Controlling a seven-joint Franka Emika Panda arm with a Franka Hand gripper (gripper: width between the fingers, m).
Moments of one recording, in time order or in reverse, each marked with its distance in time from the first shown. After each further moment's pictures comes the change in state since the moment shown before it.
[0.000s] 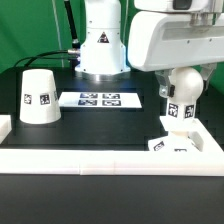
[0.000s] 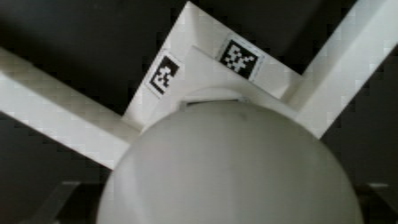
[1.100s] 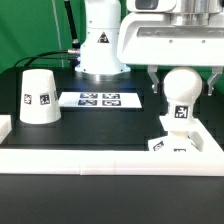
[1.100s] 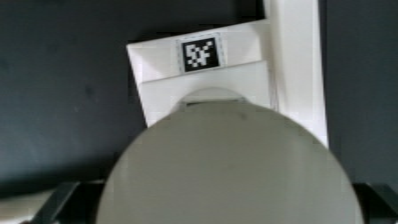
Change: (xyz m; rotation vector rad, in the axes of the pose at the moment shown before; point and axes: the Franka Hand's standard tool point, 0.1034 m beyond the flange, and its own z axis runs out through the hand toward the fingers) arm -0.001 0.004 0.000 0.040 -0.001 0.746
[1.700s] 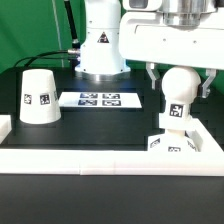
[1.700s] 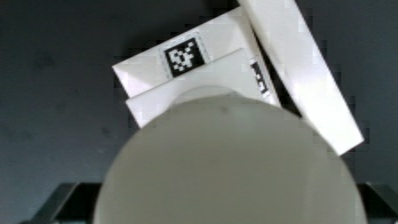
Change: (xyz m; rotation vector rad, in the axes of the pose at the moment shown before) arm -0.001 0.003 -0.001 -0.004 -0.007 0.343
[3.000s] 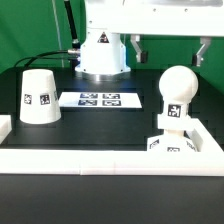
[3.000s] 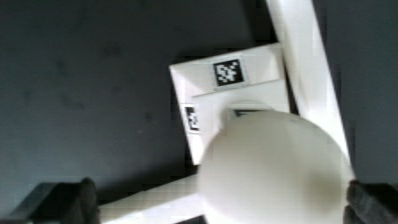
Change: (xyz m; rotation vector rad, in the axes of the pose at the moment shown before) arm -0.012 0.030 -0.041 0.000 -0.004 -0.275
